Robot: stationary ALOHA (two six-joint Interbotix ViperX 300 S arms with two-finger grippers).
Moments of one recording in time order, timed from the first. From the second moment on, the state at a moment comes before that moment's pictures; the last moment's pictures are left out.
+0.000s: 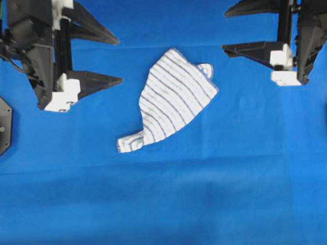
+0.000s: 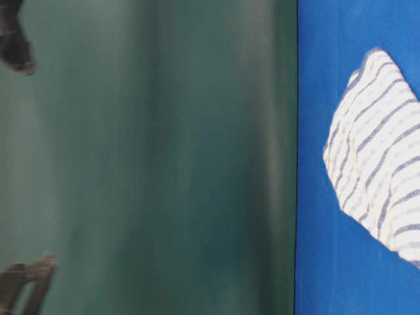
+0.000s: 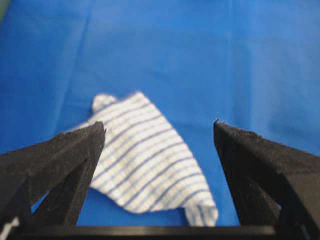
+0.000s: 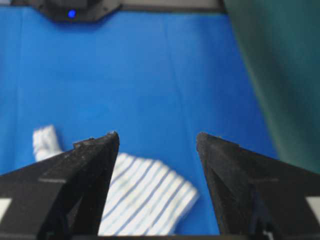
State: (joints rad) left arm 0.10 -0.52 0.54 -0.03 0.37 0.00; right arm -0.14 -0.55 0.53 -0.15 0.42 0.02
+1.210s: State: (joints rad) left arm -0.07 0.05 0.89 -0.03 -0.29 -0.01; right arm -0.14 0.06 0.86 -0.10 -0.19 0.13
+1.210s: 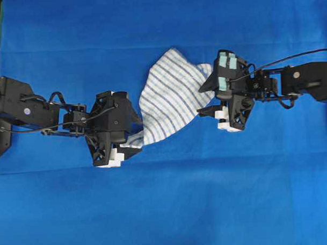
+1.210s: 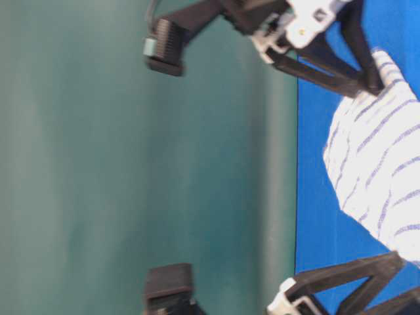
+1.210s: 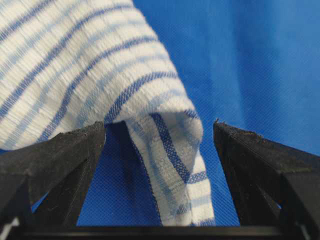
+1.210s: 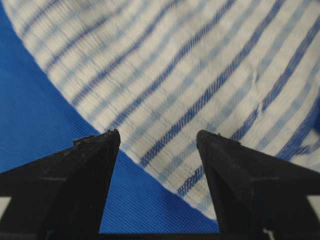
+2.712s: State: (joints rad) left arm 0.01 -0.29 0.83 -0.04 0.05 -0.03; right arm -0.15 -0.28 0.76 -0.09 0.10 0.12
